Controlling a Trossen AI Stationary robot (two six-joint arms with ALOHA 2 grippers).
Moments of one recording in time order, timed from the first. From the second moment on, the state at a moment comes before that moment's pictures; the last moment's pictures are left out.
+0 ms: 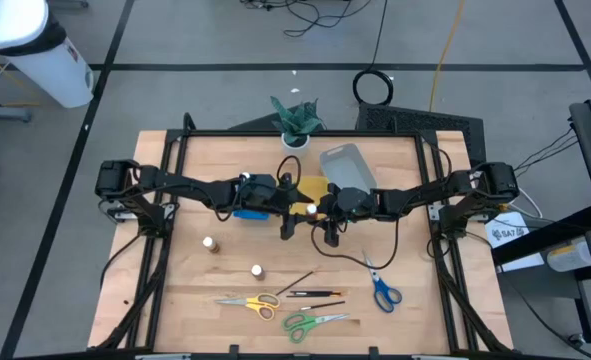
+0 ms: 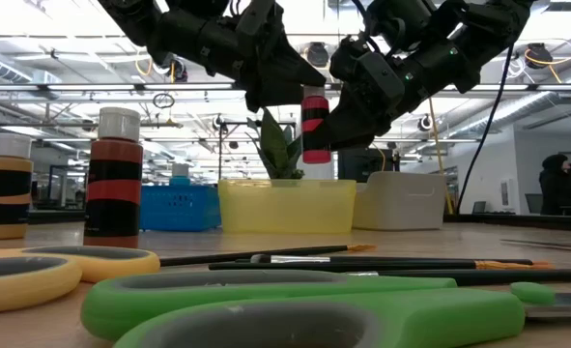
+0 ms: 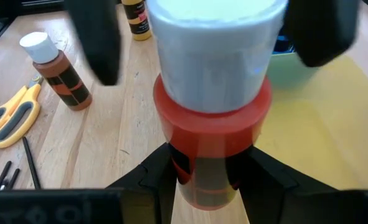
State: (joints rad) left arm 0.04 1.63 0.94 0.34 0.05 -0.08; right arm -0.01 1.57 0.73 0.34 0.00 0.12
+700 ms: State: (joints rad) left arm 0.04 1.43 0.94 0.14 -0.13 0.02; right arm -0.01 1.43 0.73 0.18 0.00 0.13
